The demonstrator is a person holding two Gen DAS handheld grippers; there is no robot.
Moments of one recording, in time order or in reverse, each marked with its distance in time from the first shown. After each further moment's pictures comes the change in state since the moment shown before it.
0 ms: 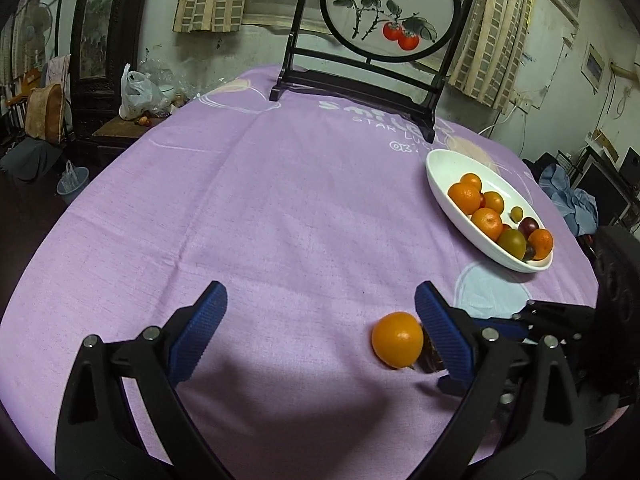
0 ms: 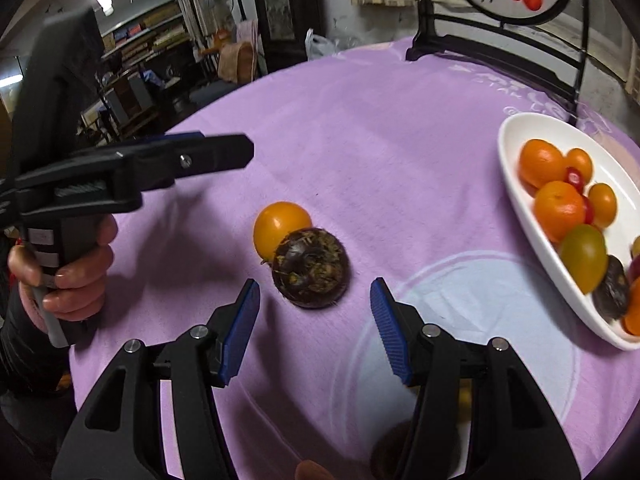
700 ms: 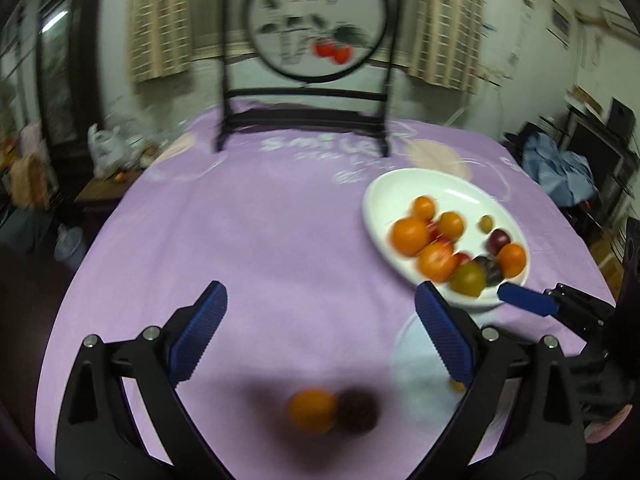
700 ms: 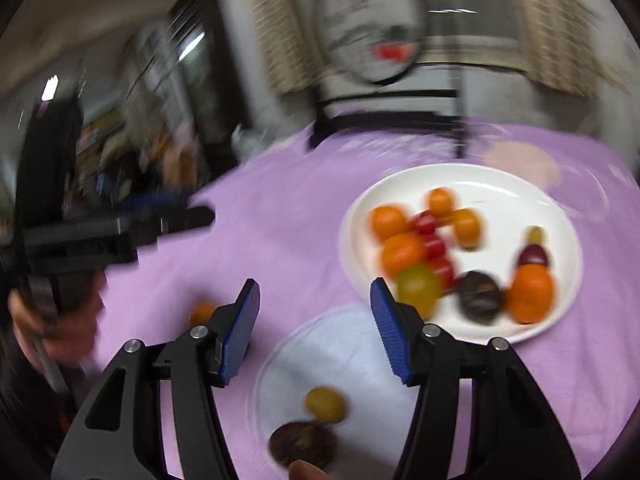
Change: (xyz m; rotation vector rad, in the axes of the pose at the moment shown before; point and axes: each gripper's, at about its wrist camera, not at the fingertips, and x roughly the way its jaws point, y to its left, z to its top) left arm -0.005 -0.076 0.052 0.181 -0.019 0.024; right arm -0.079 -0.050 -0.019 0.143 -0.269 -0.135
